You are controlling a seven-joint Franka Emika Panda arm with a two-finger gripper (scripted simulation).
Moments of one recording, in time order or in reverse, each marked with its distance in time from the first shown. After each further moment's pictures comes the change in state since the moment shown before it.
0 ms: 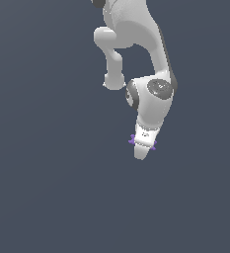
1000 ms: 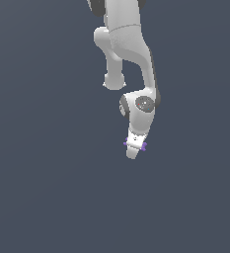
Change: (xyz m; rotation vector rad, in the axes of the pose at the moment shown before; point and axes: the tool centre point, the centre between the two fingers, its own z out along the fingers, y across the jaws) arm -0.031 -0.037 0.094 0.001 -0.002 0.001
